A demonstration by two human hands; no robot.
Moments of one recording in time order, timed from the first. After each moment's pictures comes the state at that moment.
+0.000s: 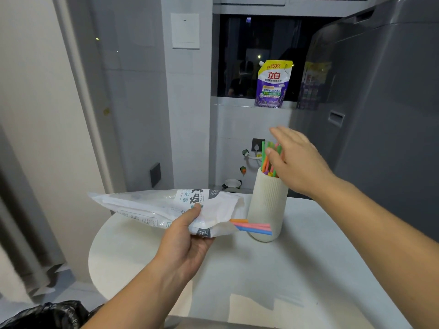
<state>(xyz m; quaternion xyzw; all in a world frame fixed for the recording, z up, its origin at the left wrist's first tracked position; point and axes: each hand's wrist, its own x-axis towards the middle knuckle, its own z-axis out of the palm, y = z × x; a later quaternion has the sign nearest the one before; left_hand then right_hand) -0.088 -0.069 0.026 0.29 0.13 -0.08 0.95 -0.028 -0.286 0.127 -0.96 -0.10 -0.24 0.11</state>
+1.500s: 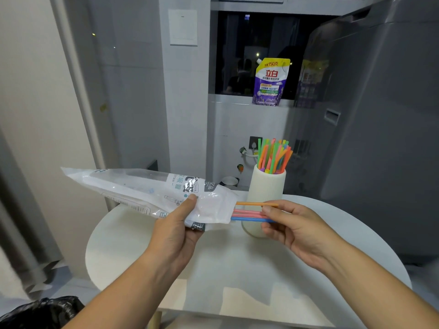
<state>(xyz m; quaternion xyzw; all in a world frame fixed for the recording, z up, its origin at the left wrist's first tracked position) -0.084 -0.063 0.022 0.36 0.07 0.00 0.93 -0.104 -0.278 0.055 -0.59 0.06 0.07 0.80</state>
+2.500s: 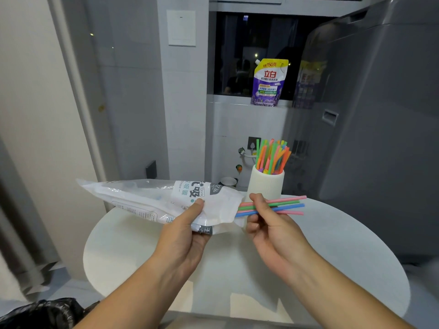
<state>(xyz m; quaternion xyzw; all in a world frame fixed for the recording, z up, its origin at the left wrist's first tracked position) -0.093 -0.080 0.028 0.31 0.09 -0.03 0.95 -0.103 -0.230 0.042 -0.42 0.09 -0.01 0.90</state>
